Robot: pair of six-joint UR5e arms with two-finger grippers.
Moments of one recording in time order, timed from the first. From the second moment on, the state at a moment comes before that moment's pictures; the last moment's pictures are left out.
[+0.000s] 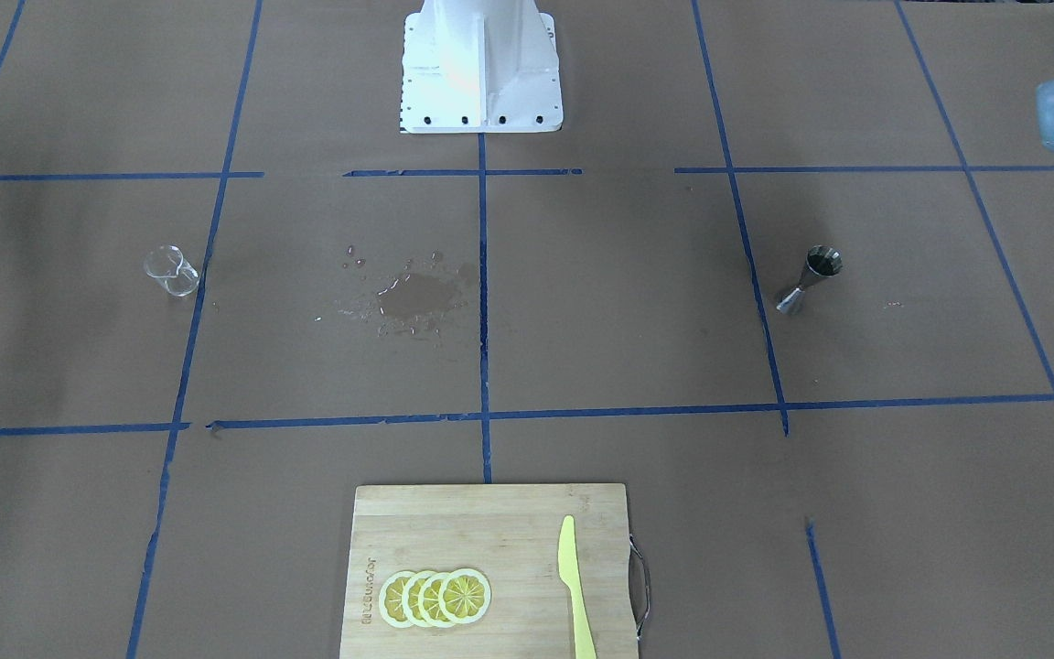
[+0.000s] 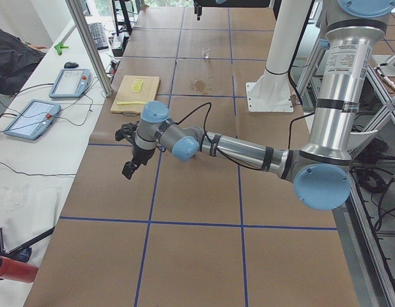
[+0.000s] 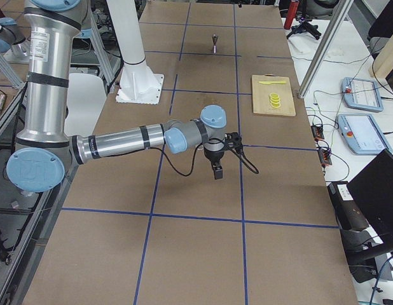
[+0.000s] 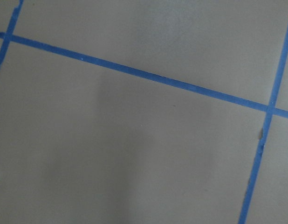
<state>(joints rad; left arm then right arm) -1.36 -1.67 -1.64 -1.98 -2.10 0.04 1.28 -1.70 1.90 -1.45 2.25 0.14</state>
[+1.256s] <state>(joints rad) -1.48 -1.53 -1.57 -1.91 -2.19 0.18 1.46 -1.71 1.77 -1.57 2.35 -0.11</state>
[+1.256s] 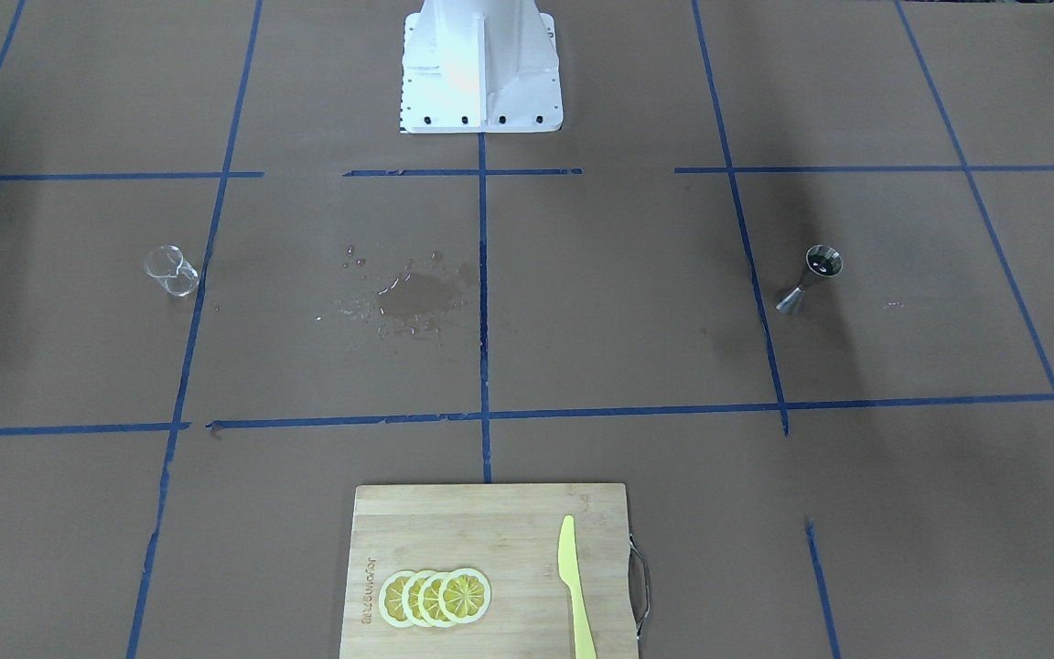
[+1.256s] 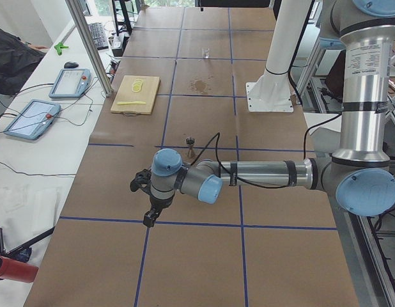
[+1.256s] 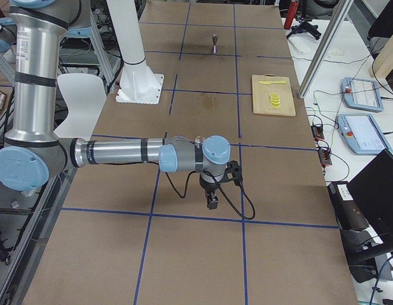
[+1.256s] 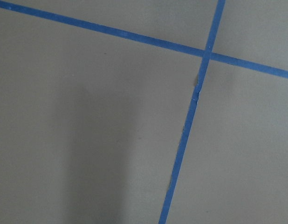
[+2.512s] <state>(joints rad) -1.58 -1.54 -1.63 -1.67 -2.35 -0.16 1.49 -1.72 1.75 -1.57 2.36 -0.11</state>
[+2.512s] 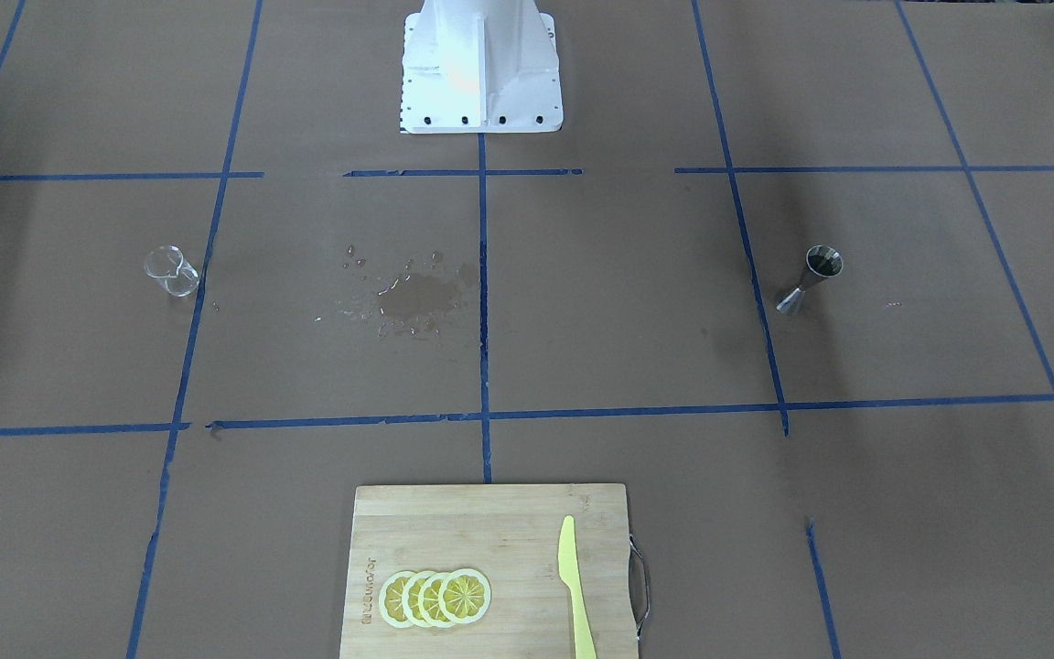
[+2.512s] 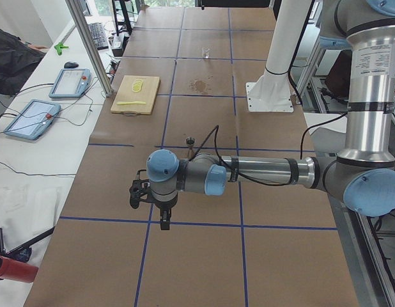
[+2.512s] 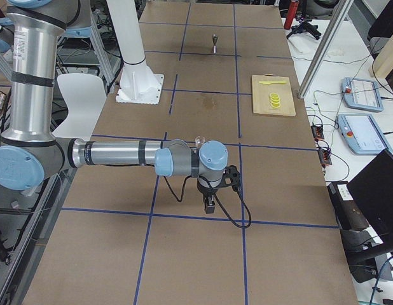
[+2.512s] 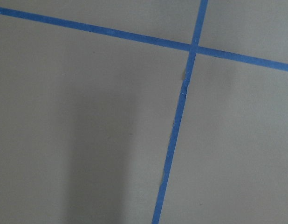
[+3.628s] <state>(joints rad) -1.58 -1.54 -1.64 -1.67 -2.38 -0.19 1.58 -1.72 1.73 -1.57 2.41 0.02</state>
